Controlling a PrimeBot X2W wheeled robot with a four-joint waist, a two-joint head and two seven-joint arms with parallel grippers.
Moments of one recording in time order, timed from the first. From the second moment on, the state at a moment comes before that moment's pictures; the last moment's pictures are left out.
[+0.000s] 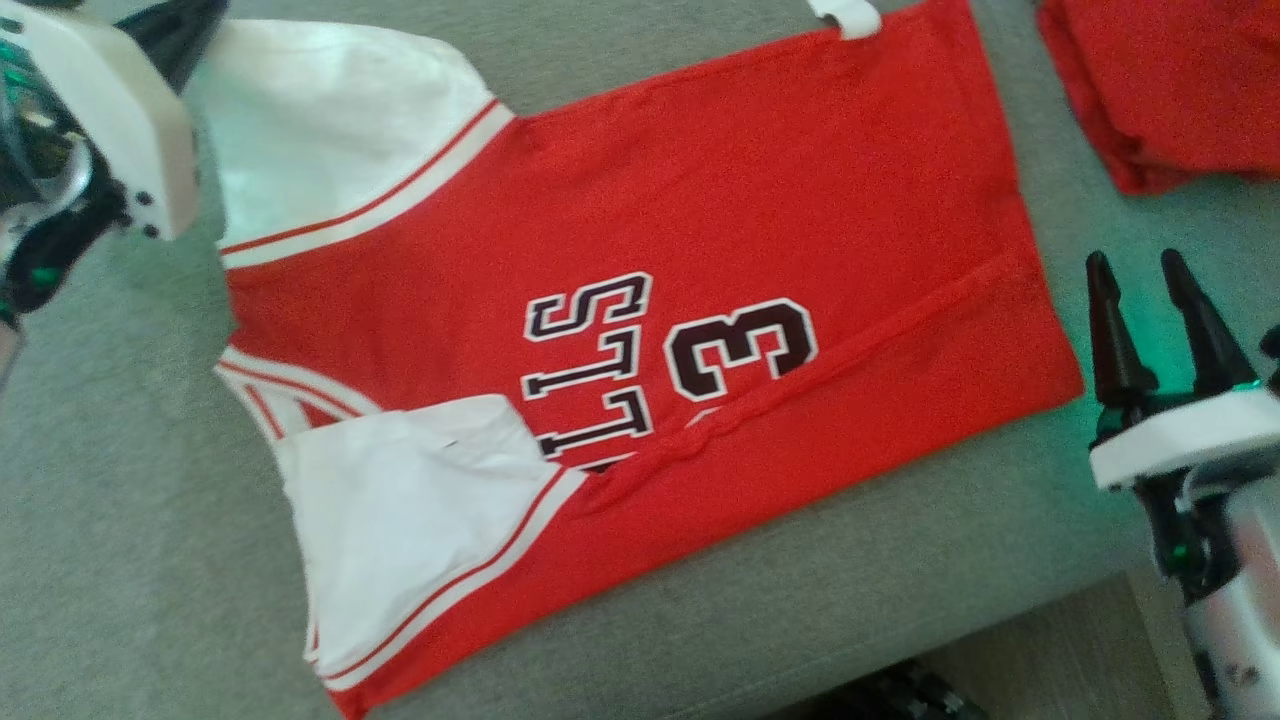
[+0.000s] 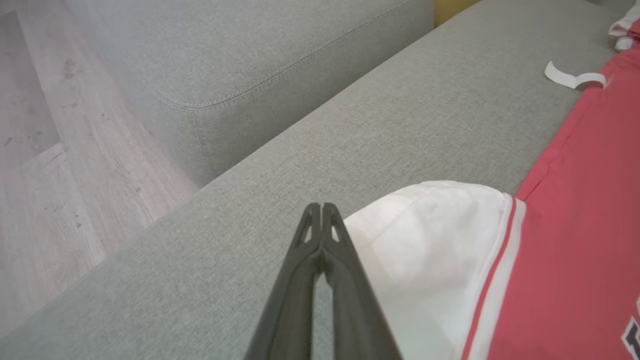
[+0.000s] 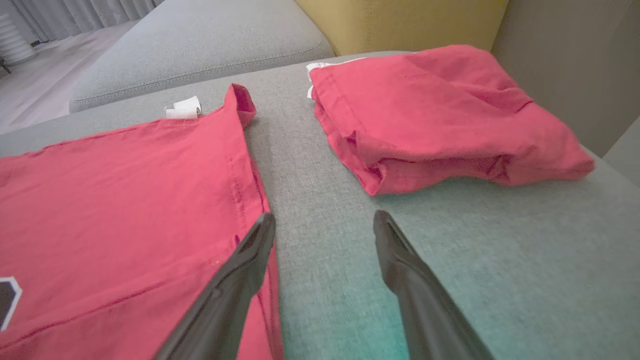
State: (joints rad) left arm -1.05 0.72 -0.78 0.33 -0.80 -0.13 0.52; right arm -0.28 -0.32 0.13 0.38 0.47 0.13 -0.19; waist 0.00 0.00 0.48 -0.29
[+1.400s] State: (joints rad) left arm -1.21 0.63 -1.07 0.40 -0.94 -0.13 0.33; right arm -0.88 -0.43 0.35 0.73 0.66 0.13 0.24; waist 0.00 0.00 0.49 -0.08
